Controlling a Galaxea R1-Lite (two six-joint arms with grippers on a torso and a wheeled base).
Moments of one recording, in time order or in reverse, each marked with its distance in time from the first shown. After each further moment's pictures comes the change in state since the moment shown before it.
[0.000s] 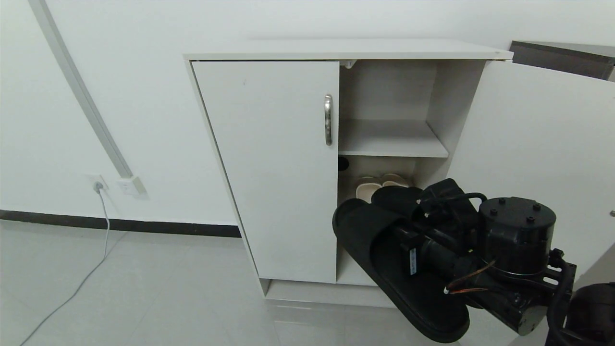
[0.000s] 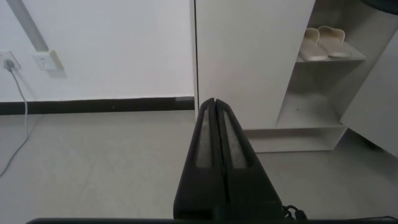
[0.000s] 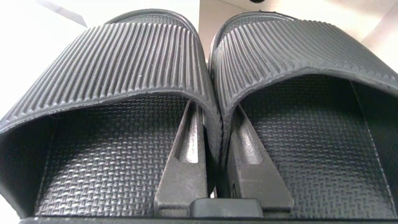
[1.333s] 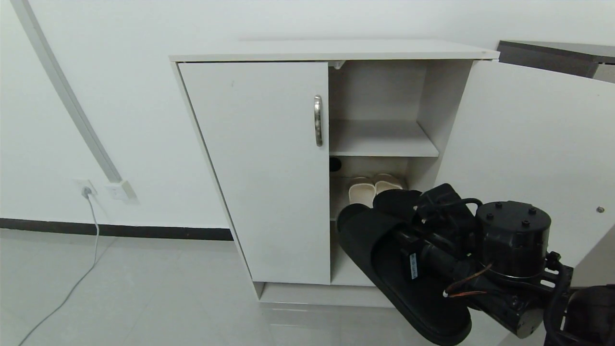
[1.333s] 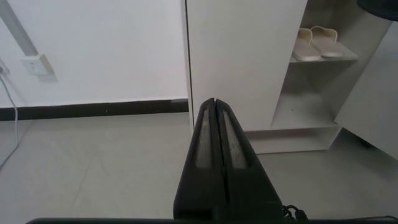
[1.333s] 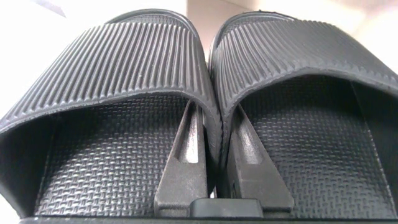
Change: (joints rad) left arm 0.000 0.000 0.000 0.000 0.000 0.000; right arm 0.000 0.010 0.014 0.001 -0.003 -0.037
